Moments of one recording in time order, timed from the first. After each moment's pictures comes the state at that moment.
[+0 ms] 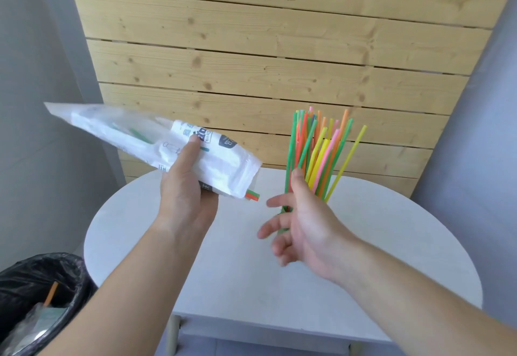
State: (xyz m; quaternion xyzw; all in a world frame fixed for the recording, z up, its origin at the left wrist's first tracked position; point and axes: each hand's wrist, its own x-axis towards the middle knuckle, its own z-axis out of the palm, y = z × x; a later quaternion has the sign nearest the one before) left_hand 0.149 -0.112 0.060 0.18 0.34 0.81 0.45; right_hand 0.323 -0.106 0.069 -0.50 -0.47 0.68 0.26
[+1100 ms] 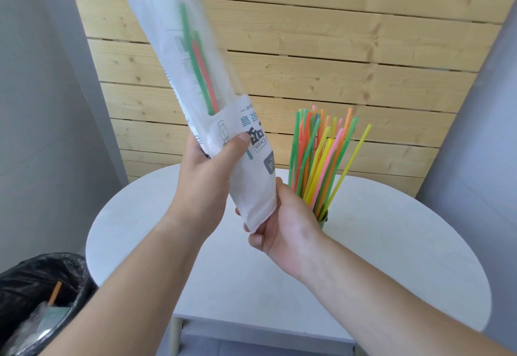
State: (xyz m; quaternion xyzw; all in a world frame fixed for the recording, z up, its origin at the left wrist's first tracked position) left_hand 0.168 -0.123 0.082 0.41 0.38 0.73 0.39; right_hand 0.286 -0.095 0.045 -0.41 -0.34 0.78 0.33
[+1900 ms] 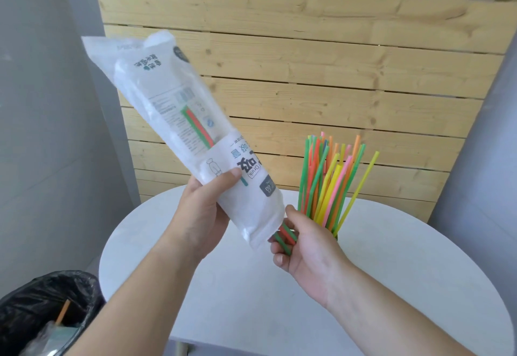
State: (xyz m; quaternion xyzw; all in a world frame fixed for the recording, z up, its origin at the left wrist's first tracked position) left_hand 0.138 -0.122 0.069 0.37 0.34 0.72 0.48; right_hand 0.304 -0.097 0.055 -0.44 -0.35 0.75 0.37
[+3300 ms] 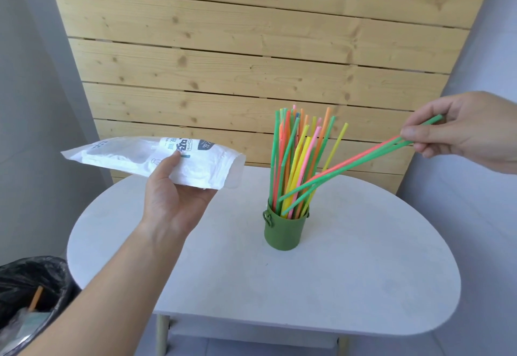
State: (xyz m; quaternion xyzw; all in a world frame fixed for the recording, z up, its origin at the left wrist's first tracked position) left_hand 0.142 -0.106 0.039 0.09 0.23 0.81 0.54; right_hand 0.499 -0.030 0.186 -0.52 -0.70 0.37 0.32
